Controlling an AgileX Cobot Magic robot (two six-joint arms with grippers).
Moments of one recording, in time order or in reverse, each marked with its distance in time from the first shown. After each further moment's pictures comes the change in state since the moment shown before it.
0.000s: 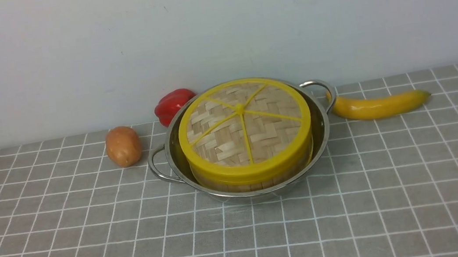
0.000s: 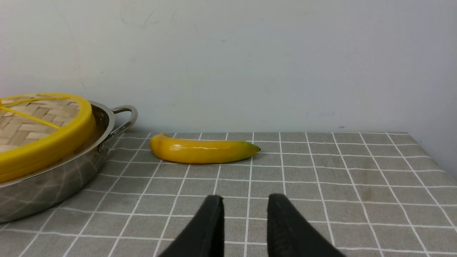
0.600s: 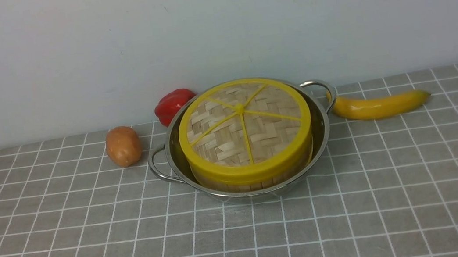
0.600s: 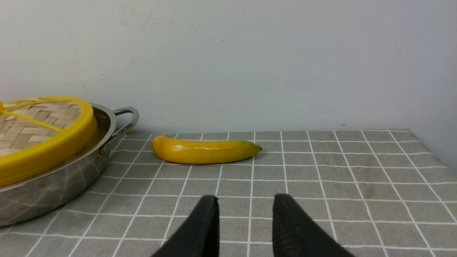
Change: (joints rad) right arm 0.000 0.001 0.000 0.000 0.001 0.017; left arm 0.002 -0.143 0.178 0.008 -0.038 -0.001
